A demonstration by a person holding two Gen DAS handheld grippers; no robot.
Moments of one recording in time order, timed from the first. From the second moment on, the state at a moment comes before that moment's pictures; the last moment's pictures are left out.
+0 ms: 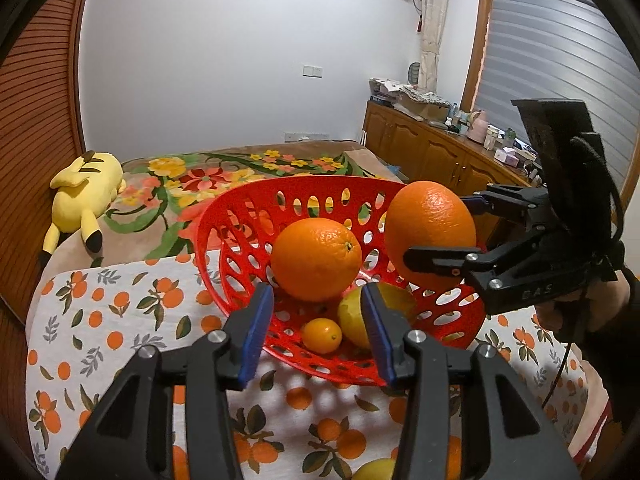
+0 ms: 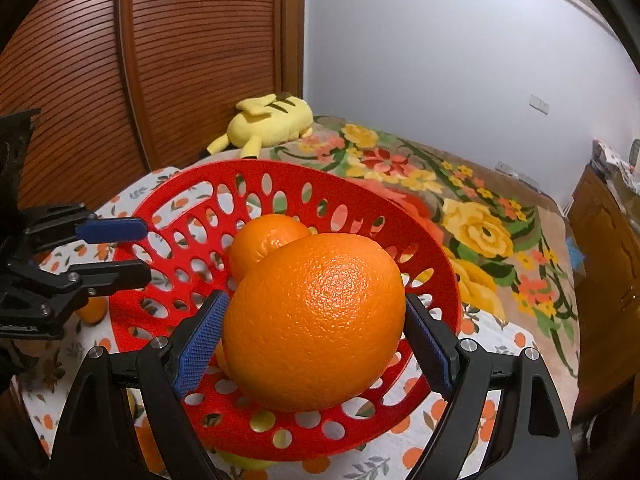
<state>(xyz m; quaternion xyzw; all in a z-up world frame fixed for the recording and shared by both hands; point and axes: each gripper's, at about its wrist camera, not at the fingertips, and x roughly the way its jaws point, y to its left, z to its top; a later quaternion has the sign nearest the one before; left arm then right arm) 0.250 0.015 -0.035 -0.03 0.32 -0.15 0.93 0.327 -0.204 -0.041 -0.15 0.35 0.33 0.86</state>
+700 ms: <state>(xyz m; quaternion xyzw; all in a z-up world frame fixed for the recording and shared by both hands) 0.244 0.019 -0.034 -0.03 0.32 -0.15 0.94 0.339 -0.201 -0.056 -0.18 0.37 0.30 0.86</state>
